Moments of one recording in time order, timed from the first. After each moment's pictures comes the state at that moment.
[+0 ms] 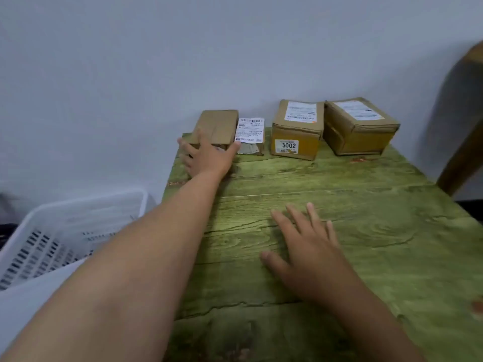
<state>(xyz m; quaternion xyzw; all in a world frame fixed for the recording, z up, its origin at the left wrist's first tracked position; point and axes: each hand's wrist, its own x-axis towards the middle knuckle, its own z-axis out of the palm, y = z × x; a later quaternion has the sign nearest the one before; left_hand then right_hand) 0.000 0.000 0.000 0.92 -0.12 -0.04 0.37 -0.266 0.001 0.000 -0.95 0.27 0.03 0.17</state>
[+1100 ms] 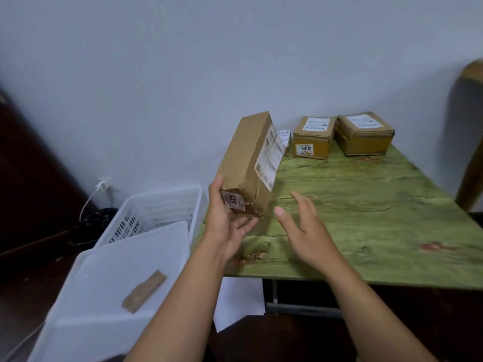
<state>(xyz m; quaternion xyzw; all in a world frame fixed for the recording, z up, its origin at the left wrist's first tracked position) -0.252 0.192 0.062 0.55 0.00 -0.29 0.79 -0.346 0.070 0.015 -0.84 0.19 -0.22 0.46</state>
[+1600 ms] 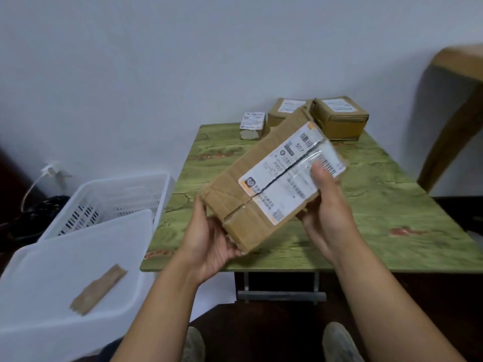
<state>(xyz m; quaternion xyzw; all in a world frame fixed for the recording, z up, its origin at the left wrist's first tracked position) -0.258 0.192 0.003 0.49 -0.09 -0.45 0.74 -0.360 0.026 0.022 -0.44 0.16 -0.32 0.82</state>
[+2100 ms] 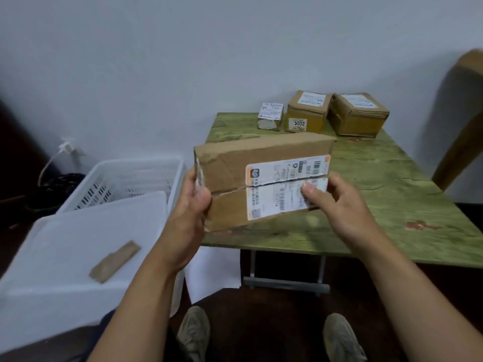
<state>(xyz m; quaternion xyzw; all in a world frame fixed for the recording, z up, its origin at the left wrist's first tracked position) -0.260 0.256 0.015 0.54 -0.31 -0.23 0.75 -0.380 0.033 0.007 -0.74 0.13 -0.27 0.60</state>
